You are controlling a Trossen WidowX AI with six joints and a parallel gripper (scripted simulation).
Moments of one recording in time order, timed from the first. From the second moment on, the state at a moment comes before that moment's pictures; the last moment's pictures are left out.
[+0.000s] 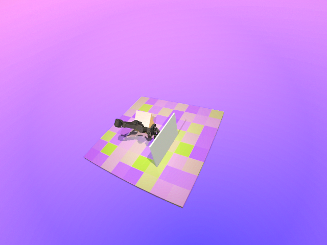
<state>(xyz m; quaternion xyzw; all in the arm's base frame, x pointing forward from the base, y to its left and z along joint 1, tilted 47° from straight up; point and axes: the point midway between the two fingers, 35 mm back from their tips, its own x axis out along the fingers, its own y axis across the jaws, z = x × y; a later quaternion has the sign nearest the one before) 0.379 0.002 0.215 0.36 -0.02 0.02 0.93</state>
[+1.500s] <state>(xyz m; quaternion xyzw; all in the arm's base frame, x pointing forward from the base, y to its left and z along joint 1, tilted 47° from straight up) 0.191 0.001 0.246 0.55 0.01 0.02 0.84</state>
